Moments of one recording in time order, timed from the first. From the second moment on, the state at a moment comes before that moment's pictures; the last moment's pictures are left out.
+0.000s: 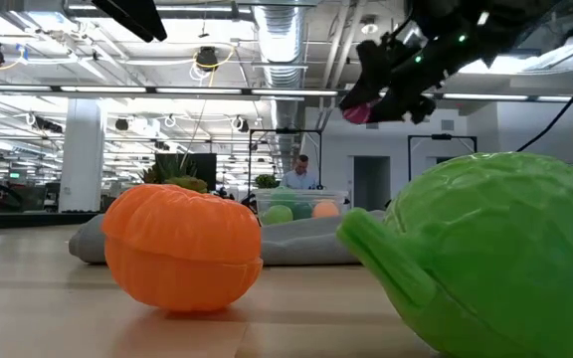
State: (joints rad) left arm -0.45 1.30 1.26 -1.29 -0.91 -0.87; right arm -0.28 1.26 0.71 0.18 0.29 0.29
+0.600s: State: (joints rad) left arm -0.45 1.30 1.26 -1.29 -0.97 -1.01; right arm -0.49 1.68 0.95 0.25 -0.02 0.25
